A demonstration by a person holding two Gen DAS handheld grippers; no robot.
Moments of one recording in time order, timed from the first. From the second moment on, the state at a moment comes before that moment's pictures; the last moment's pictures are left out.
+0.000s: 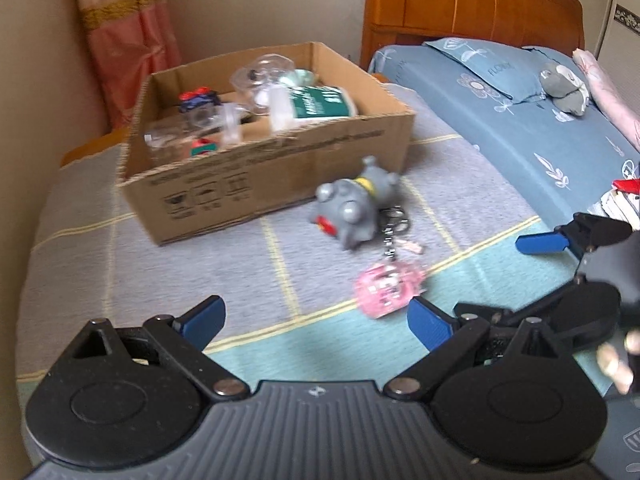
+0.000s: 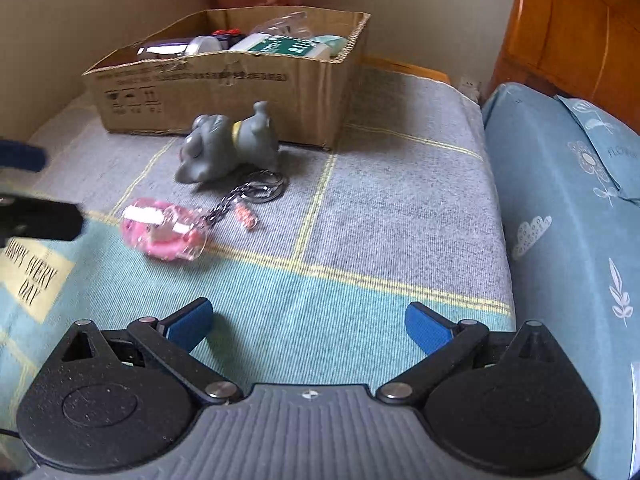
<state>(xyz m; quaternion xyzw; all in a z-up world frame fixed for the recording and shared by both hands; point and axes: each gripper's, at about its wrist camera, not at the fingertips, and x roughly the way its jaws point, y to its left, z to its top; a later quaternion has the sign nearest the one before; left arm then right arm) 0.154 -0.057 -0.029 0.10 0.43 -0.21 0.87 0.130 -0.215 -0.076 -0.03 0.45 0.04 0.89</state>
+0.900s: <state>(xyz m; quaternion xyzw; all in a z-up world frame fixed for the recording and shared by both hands) 0.173 -0.084 -0.074 0.11 0.43 -0.18 0.88 0.105 -0.224 -0.078 -0.04 0.41 0.07 0.91</state>
